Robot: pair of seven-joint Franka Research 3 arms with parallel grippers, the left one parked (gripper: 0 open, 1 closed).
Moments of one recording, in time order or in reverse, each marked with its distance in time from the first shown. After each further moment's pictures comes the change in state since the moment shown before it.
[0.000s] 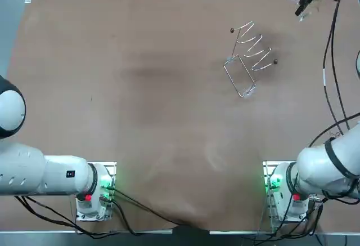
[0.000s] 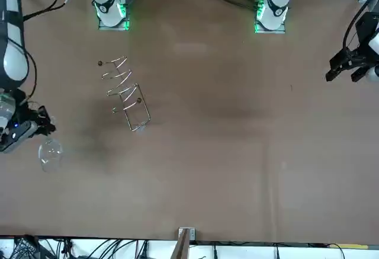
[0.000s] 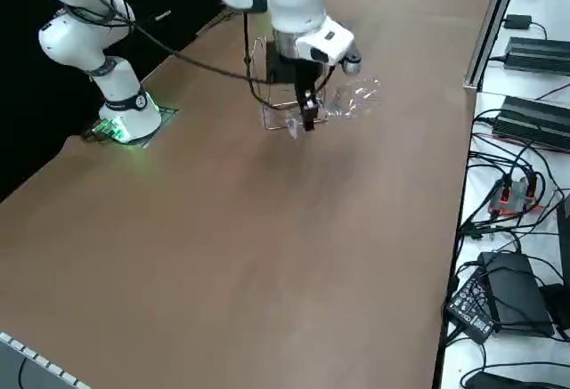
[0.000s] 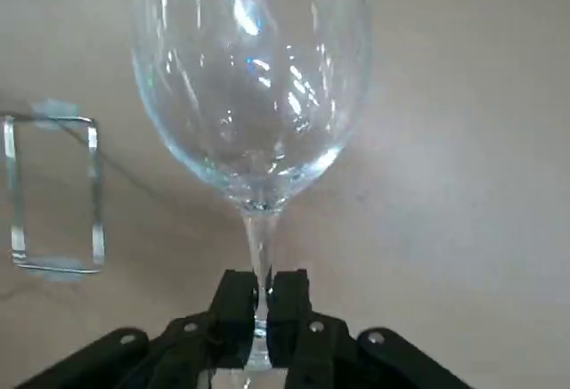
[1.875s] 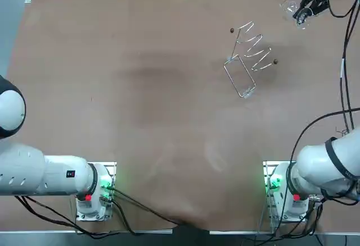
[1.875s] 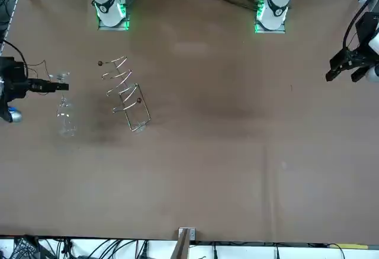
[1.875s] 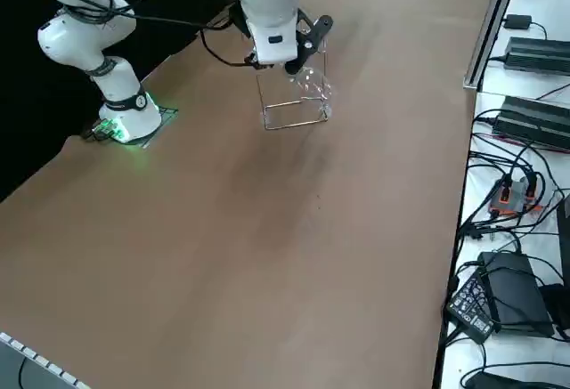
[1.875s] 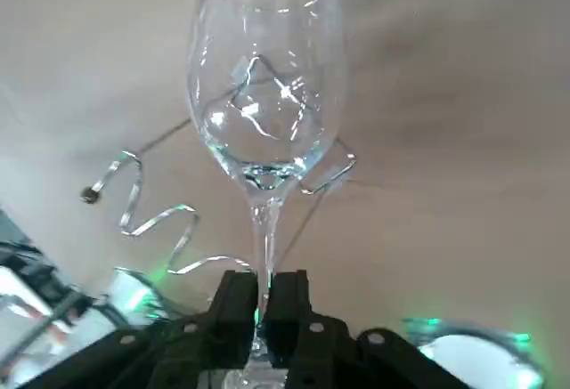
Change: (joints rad) arm -0.087 -0.020 -0.018 0.096 0.424 -0.517 0.722
